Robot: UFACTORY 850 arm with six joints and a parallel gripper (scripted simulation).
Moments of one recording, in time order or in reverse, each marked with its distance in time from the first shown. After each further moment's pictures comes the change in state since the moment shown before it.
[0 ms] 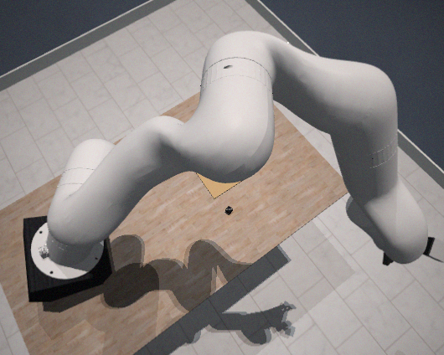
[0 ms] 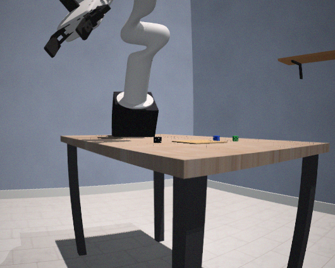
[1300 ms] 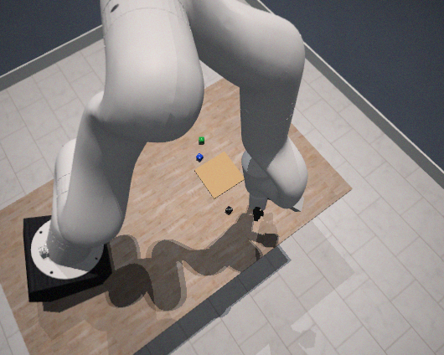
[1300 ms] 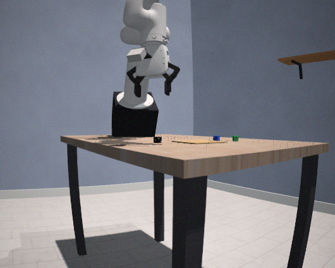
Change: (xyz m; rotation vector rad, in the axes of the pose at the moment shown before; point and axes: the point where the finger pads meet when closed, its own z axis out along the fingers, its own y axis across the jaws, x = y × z) arm -0.357 0.022 -0.179 -0.094 -0.554 -0.209
